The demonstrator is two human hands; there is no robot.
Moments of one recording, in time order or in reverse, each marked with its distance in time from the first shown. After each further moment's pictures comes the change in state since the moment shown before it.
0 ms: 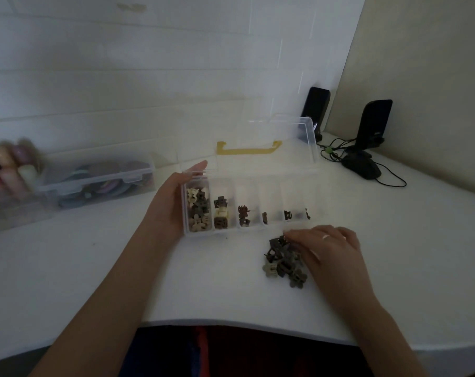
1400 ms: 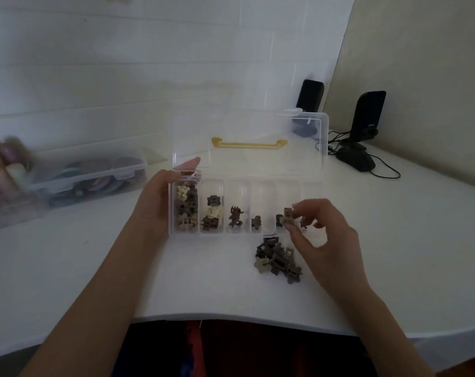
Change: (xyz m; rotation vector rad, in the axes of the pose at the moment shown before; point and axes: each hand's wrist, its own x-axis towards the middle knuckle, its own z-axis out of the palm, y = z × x) left_hand 0.000 0.002 -0.011 0.000 -0.160 -0.025; right_hand 0.007 -0.020 -0.020 0.479 0.240 0.021
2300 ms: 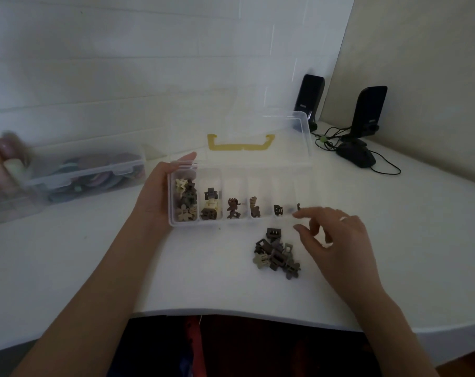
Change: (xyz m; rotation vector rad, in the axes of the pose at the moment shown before) left_hand 0.012 0.001 -0.001 -0.048 0.110 -0.029; right_hand -0.005 0.014 -0.013 -0.263 -0.129 0.018
